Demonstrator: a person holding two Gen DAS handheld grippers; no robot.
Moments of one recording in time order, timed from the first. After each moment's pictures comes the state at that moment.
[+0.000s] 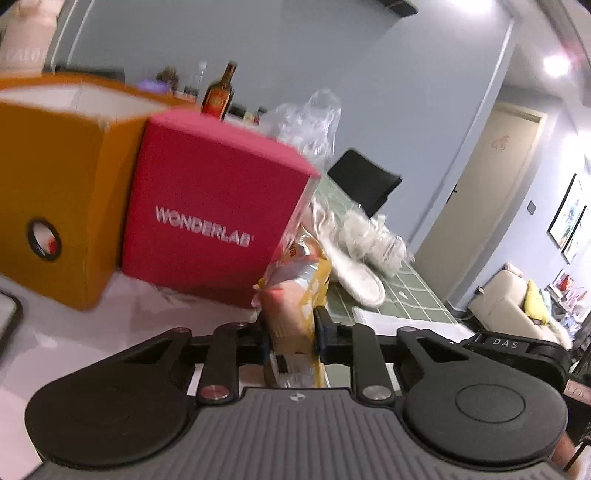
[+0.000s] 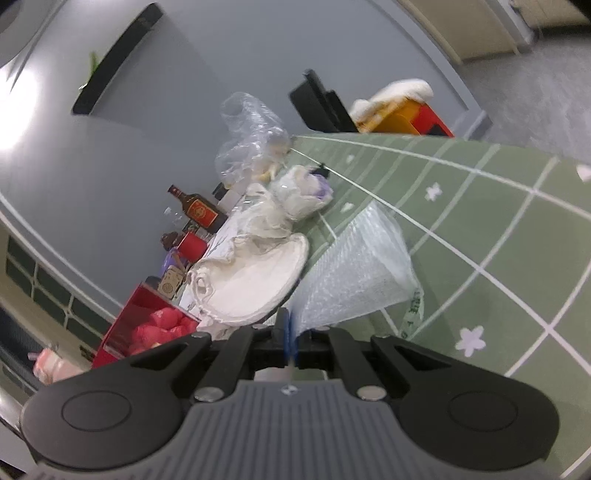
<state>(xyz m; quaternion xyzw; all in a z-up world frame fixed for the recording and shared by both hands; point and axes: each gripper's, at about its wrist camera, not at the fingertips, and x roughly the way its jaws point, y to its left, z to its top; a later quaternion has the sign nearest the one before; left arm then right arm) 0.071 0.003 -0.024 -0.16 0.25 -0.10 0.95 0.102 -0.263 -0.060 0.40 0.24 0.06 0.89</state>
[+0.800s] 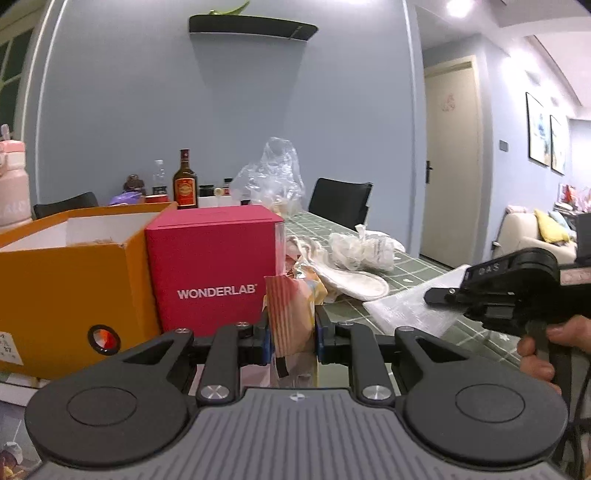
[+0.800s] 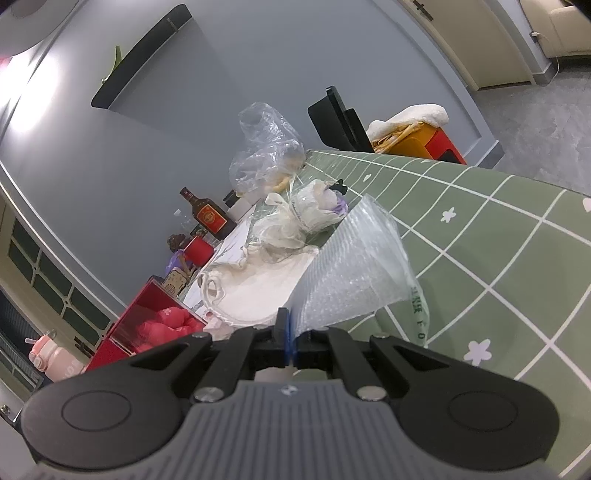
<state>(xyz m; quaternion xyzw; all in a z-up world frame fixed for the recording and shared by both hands) 0.025 -0.017 -0.014 0.04 0.16 -0.12 0.98 0.100 -0.259 -0.058 0.38 0.22 0.07 0.90</state>
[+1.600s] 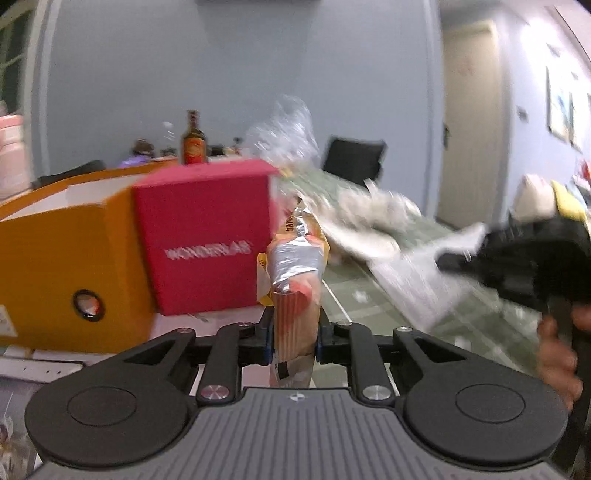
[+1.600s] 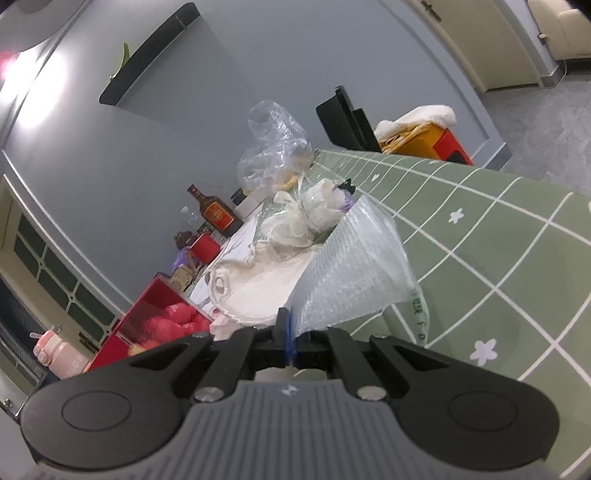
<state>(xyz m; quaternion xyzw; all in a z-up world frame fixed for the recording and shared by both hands) 0.033 -0.028 -0.023 0.03 0.21 -0.08 0.97 0.096 -0.258 -0.058 0.38 0.21 0.08 0.90</state>
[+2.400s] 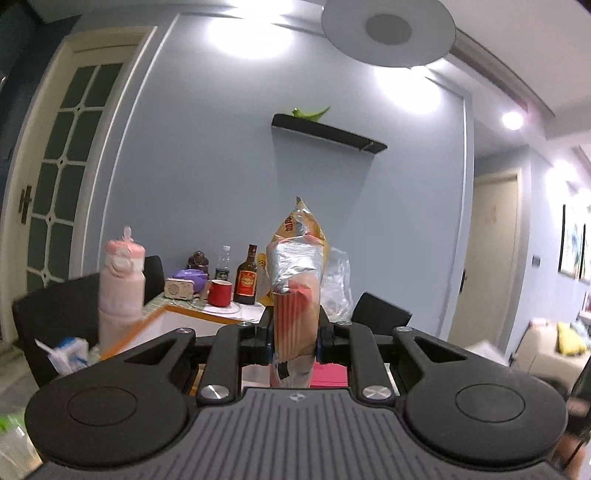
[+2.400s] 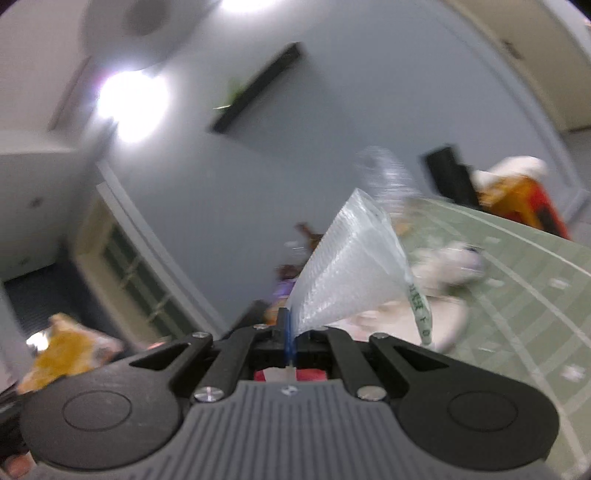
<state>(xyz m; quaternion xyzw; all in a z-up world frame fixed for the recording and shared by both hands) -0.059 0.099 0.131 -0.07 0.04 -0.05 1.00 0.044 -0.208 0.044 0.34 0.10 0.24 0.91</state>
